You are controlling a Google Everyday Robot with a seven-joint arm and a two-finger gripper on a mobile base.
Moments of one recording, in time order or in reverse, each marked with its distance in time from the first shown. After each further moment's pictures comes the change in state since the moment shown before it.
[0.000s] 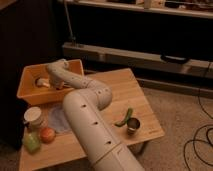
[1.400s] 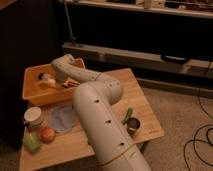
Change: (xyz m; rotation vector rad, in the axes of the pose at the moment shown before) arm 0.021 -0.032 -0.078 0.057 0.002 -0.030
